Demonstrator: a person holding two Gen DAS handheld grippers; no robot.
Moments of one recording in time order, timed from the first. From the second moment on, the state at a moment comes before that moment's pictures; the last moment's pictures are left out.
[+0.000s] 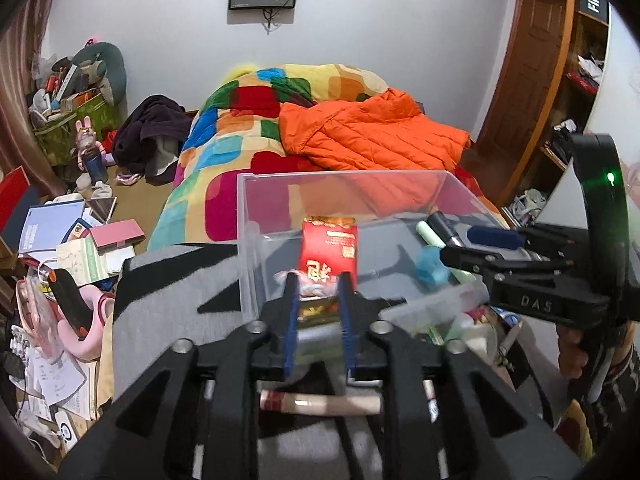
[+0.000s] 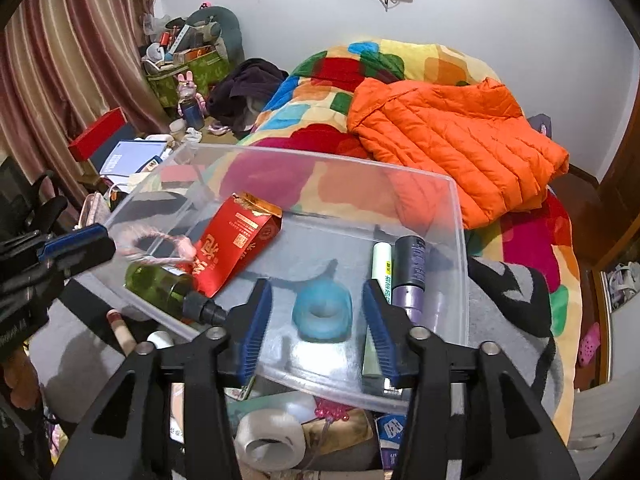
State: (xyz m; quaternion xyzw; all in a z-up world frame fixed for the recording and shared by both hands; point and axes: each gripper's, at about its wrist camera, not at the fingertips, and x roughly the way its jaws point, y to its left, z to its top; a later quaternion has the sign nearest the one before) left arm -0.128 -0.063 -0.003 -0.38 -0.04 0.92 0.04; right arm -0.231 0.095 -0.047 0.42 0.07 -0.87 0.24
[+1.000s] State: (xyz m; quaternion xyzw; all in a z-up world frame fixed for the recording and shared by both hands) left arm -0.077 -0.055 -0.062 -0.46 -0.01 0.89 0.06; right arm -0.139 0.121 -0.053 0.40 0.07 -0.87 0.28
